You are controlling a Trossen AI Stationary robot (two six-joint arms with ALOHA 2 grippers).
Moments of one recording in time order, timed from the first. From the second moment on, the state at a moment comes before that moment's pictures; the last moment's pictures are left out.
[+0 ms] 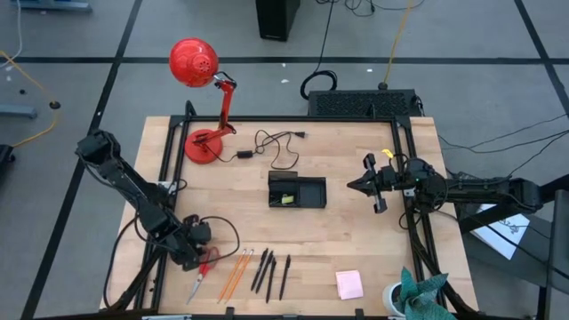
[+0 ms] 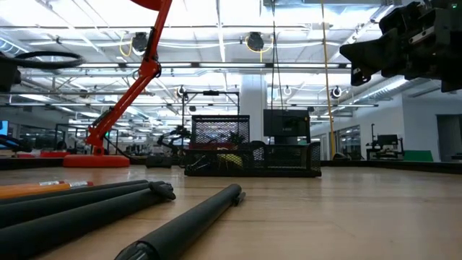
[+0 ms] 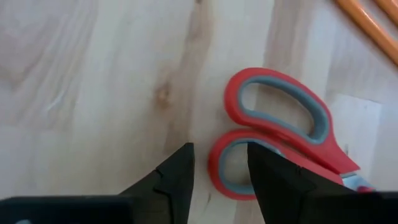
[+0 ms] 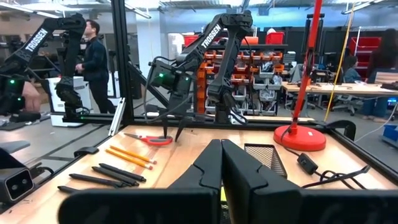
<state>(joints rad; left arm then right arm) -0.88 1.24 0.41 -0.37 -0.12 -1.08 -0.26 0.60 0.02 0.70 -0.39 0.05</state>
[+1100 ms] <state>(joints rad) -1.03 1.44 0.42 -0.16 -0.40 -0.84 -0.26 0.60 0.02 0.68 -0.36 0.09</state>
